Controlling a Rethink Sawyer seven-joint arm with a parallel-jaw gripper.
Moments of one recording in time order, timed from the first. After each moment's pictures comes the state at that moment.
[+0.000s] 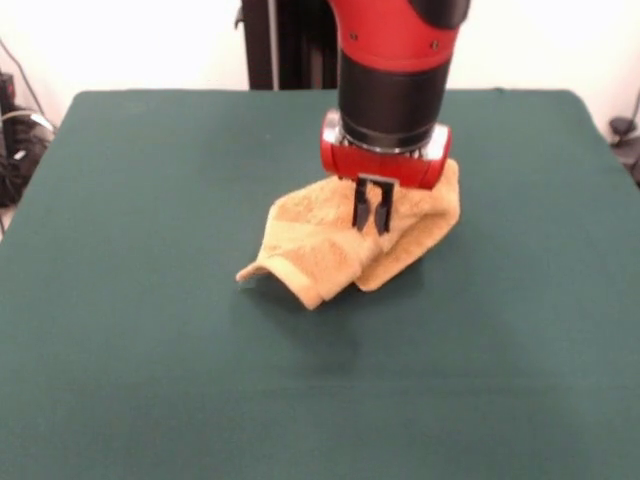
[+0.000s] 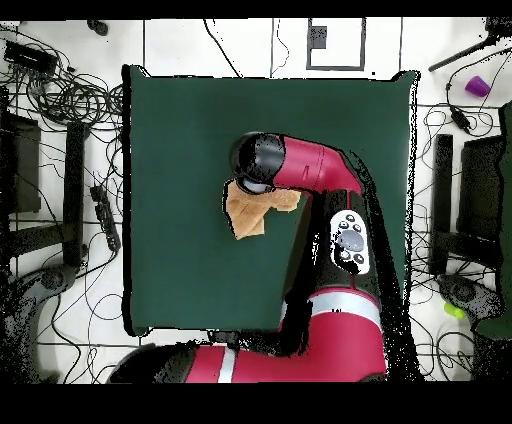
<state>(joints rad) -0.11 -0.42 -0.07 1.29 0.05 0.78 1.82</state>
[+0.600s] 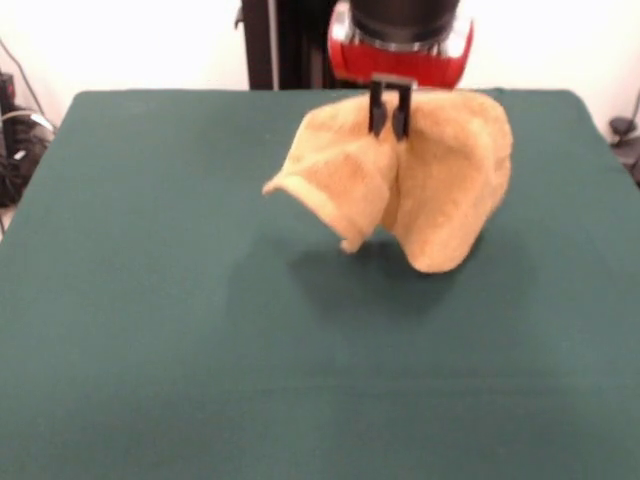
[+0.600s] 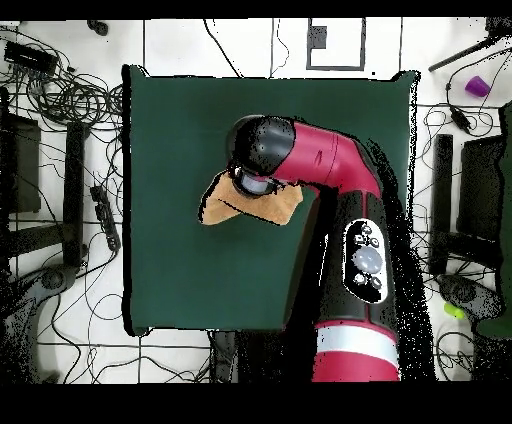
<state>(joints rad) -0.11 -0.55 -0.07 1.29 0.07 1.08 1.82</state>
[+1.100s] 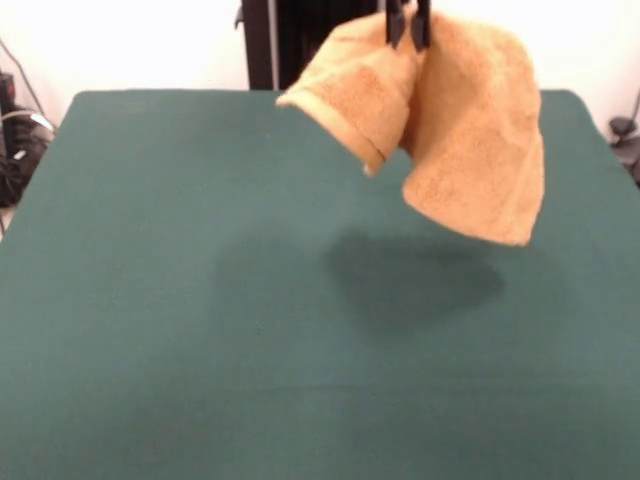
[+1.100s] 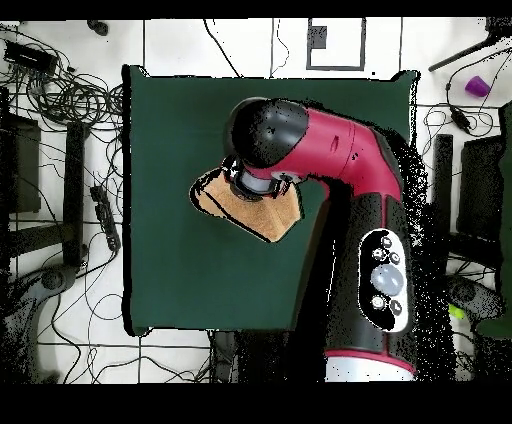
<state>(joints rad) -0.13 -0.63 -0.06 1.25 0.10 1.30 1.82</state>
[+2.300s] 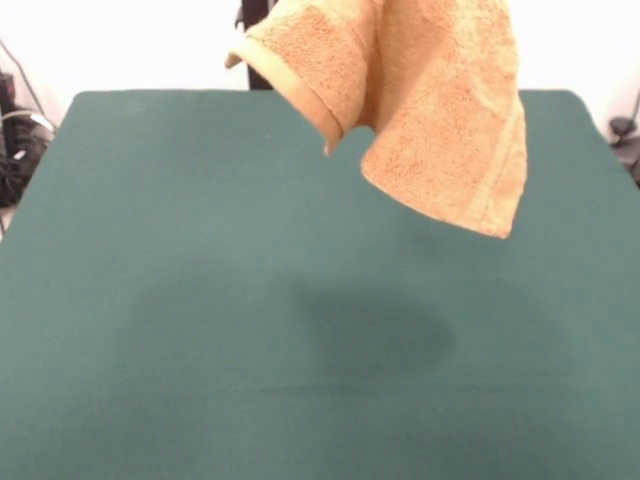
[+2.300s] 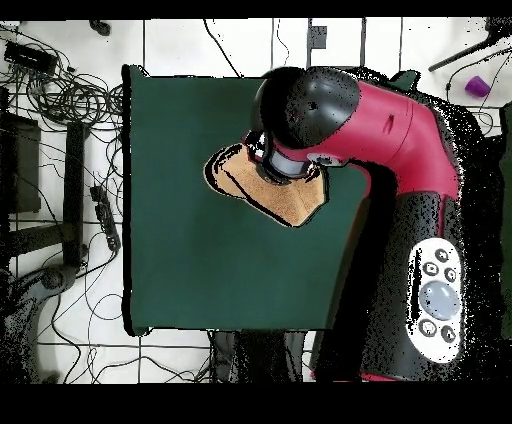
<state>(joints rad) -0.18 -0.66 -0.06 1.14 0.09 1.38 1.82</state>
